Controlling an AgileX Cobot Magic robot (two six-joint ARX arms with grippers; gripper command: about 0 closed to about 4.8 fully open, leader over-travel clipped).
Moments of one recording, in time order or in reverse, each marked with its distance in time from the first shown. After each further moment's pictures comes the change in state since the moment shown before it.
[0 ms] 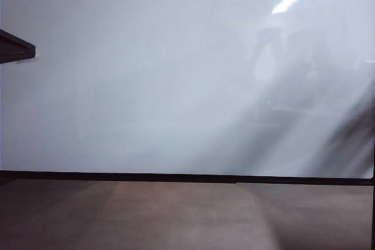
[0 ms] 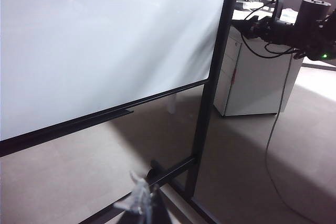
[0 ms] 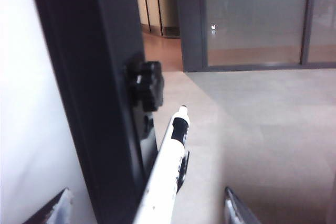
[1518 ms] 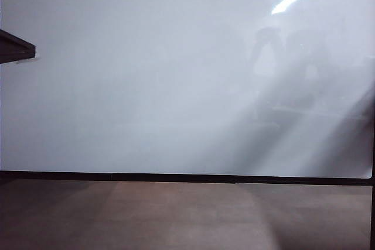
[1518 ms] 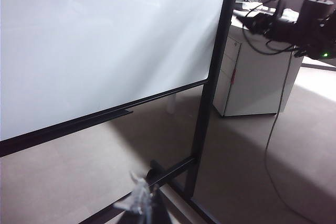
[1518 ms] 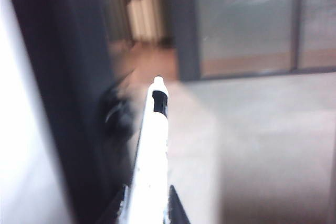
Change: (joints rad) left arm 0.000 0.000 0.000 0.000 0.000 0.000; right arm -0.021 -0.006 0.008 0.057 0.032 0.087
